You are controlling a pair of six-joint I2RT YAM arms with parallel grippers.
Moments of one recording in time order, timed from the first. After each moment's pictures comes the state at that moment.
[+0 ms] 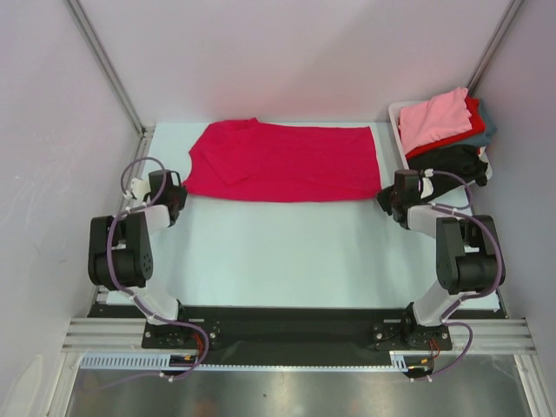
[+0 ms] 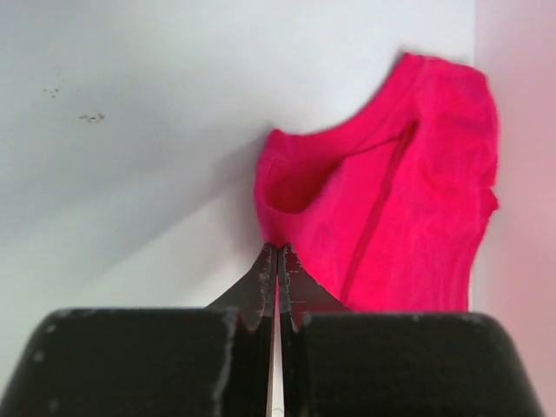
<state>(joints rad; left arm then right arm) 0.12 1.70 0.79 0.26 -0.19 -1.18 0.06 1.65 0.77 0.20 0.10 1.07</state>
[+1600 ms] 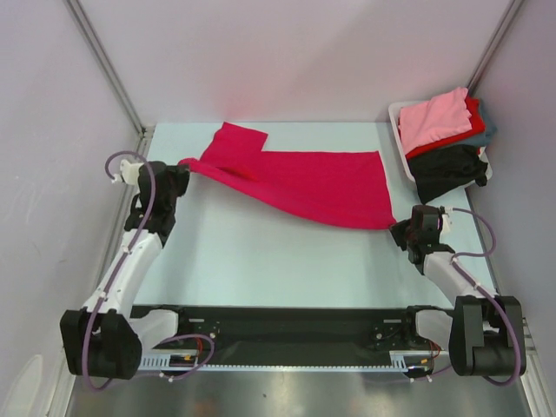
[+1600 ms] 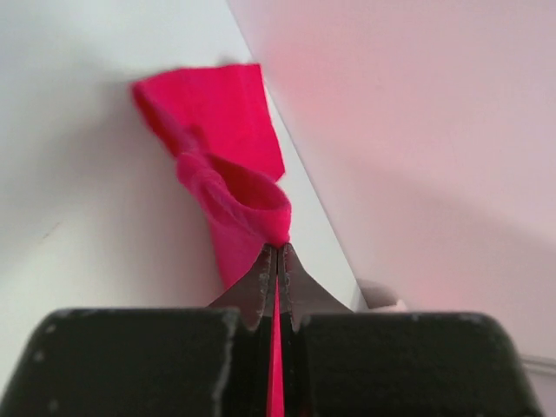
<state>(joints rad) -0.06 1.12 0.83 -0.07 -0.23 -1.17 -0.01 1.12 0.42 0.00 0.09 1.09</state>
